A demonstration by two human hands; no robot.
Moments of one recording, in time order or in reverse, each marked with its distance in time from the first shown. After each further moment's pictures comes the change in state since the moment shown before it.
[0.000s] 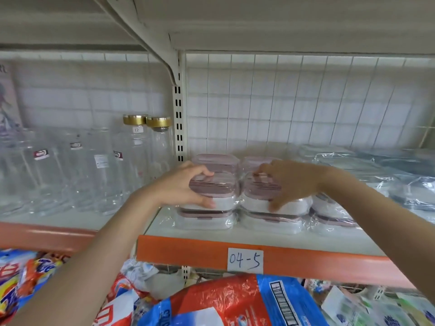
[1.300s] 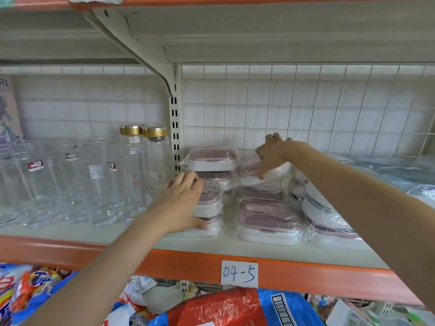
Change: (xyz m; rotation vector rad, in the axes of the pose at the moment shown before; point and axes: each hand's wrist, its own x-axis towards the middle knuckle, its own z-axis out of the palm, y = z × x) left_hand 0.002 0.008 0.030 0.584 0.248 0.068; right_hand 0.084 0.037 -0.030 -0.247 0.039 0.259
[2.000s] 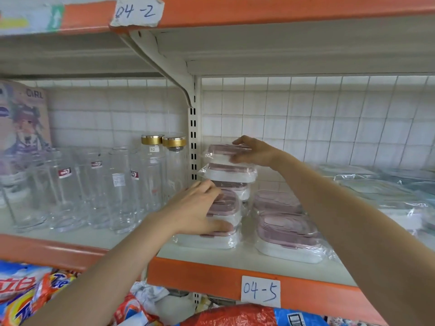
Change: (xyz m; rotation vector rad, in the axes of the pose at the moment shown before) left_hand 0.001 -0.013 -0.025 -0.160 -0.140 0.039; right_hand 0.037 -0.049 -0.018 0.939 0.200 -0.212
